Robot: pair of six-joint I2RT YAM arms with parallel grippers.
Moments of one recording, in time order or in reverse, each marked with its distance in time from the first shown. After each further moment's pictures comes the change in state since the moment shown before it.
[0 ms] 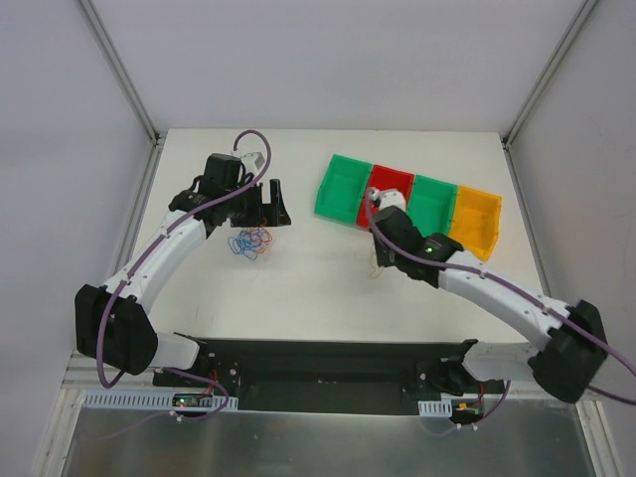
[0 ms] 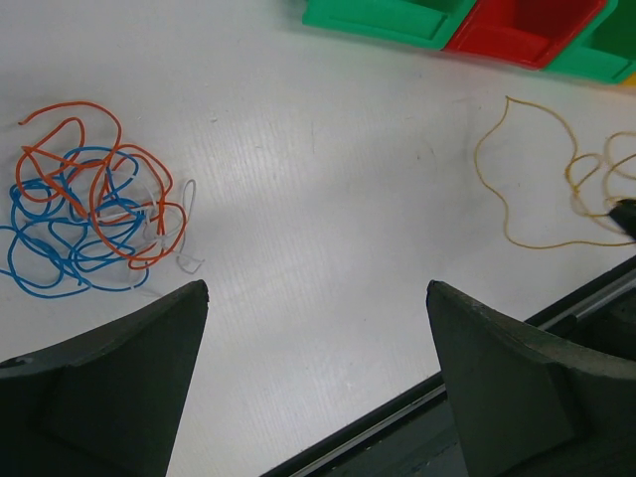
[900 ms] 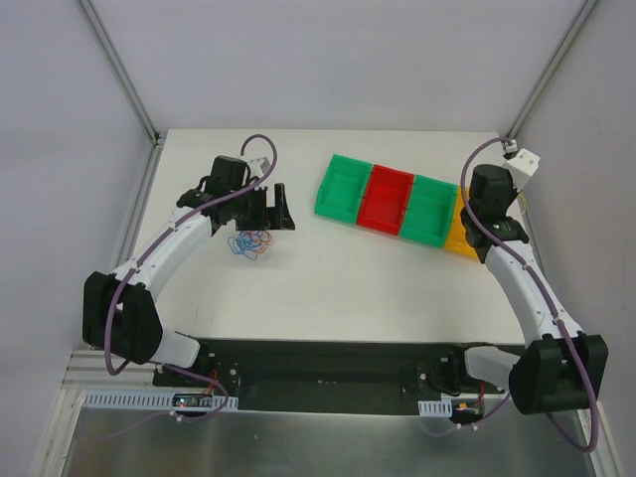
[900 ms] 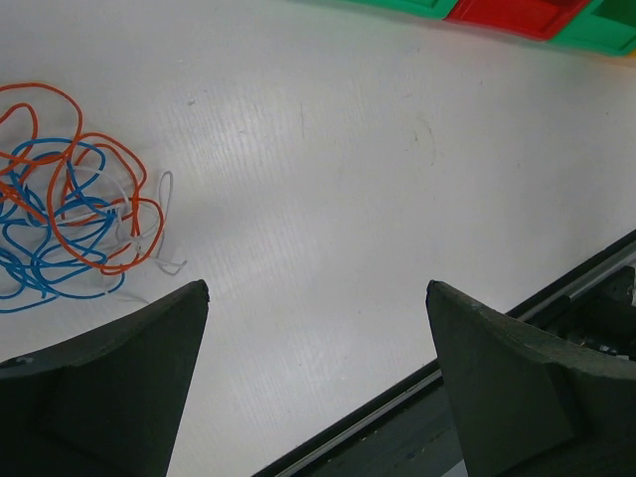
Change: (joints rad) left arm 0.000 0.047 -0.015 0.020 0.051 -0.001; right arm -0.693 -0.170 -0.011 0.404 0.328 -0.008
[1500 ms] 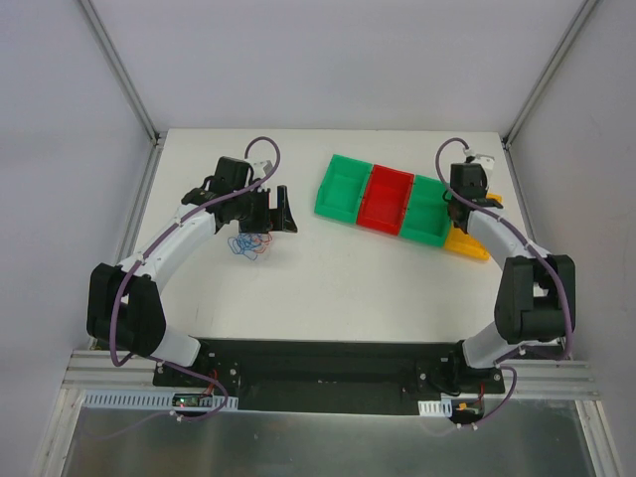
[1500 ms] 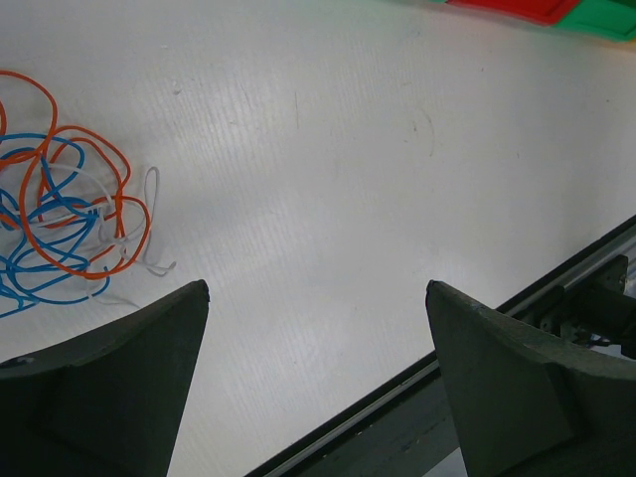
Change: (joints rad) left arm 0.000 0.054 0.000 0.004 0.043 -0.006; right arm -0.035 0.378 0.056 -0.039 -0.188 -0.165
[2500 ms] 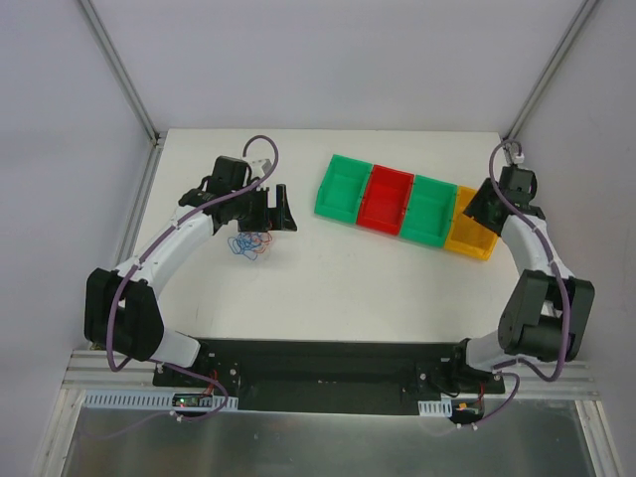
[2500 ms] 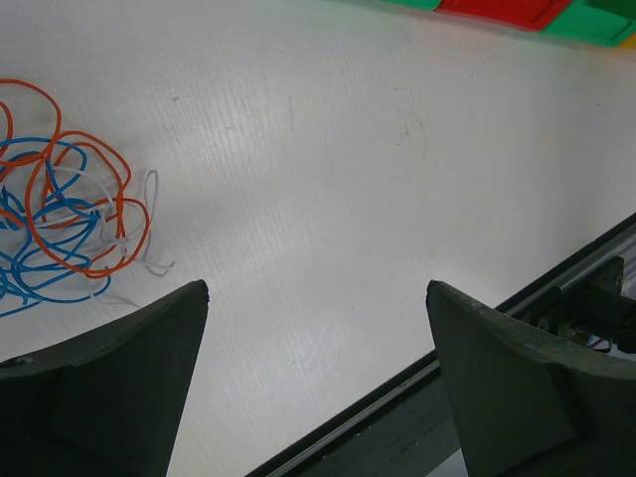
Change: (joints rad) left arm 0.000 -0.024 0.000 0.000 -0.002 0.000; right arm -0.281 -0.017 0.029 -0.109 -0.491 0.174
